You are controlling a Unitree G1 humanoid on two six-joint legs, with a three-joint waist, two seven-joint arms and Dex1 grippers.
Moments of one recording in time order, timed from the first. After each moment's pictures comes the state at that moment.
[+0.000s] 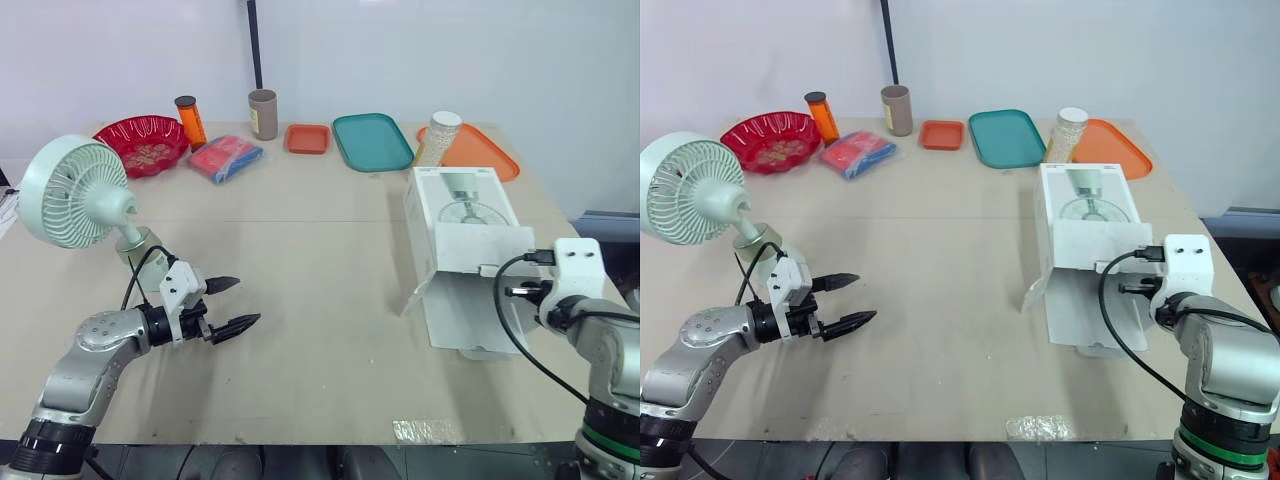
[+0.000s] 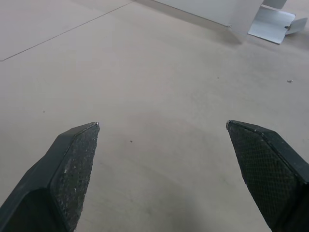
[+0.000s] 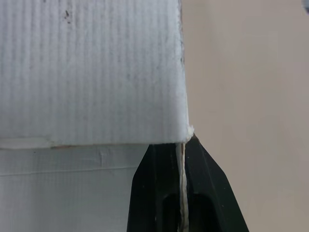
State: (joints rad) left arm -0.12 0.64 0.04 -0.14 -0.45 0.28 -0.97; right arm -0.29 -0.58 -0.49 -0.43 0.11 1.37 0.27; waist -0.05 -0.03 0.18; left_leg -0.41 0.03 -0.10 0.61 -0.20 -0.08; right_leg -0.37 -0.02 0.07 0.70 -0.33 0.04
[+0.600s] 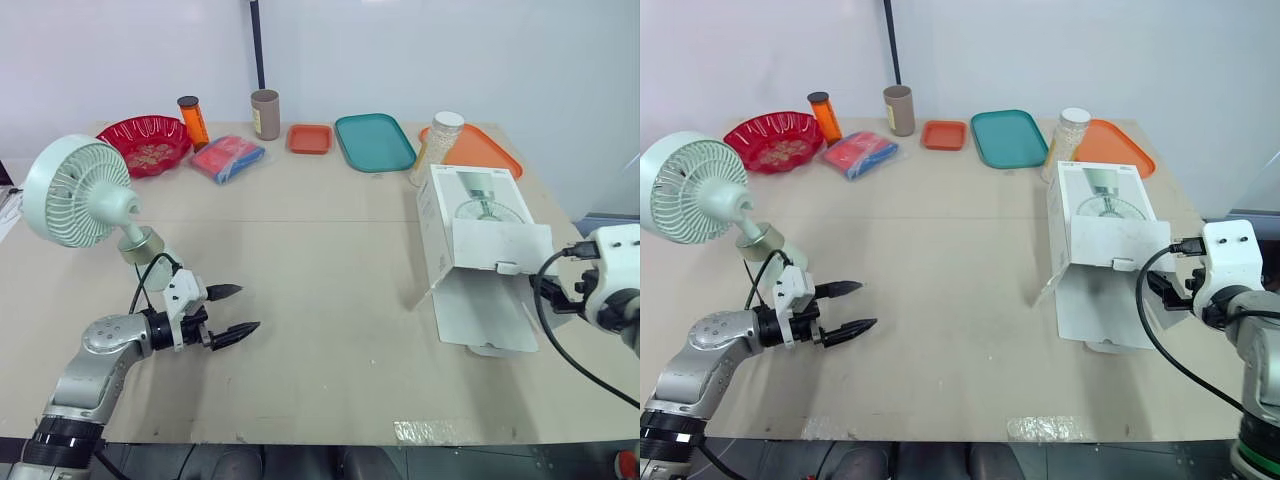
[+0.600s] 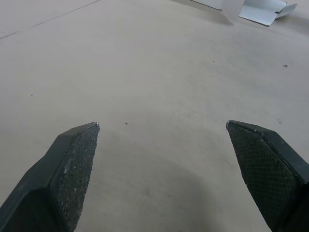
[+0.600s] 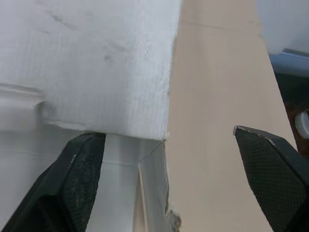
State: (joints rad) left arm -0.14 0.61 0.02 -0.01 -0.41 0.18 -1.05; right arm -0.13 -0.85 -0.54 -0.49 0.25 1.26 0.51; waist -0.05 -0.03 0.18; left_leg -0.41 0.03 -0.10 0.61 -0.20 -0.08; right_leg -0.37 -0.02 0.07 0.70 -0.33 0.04
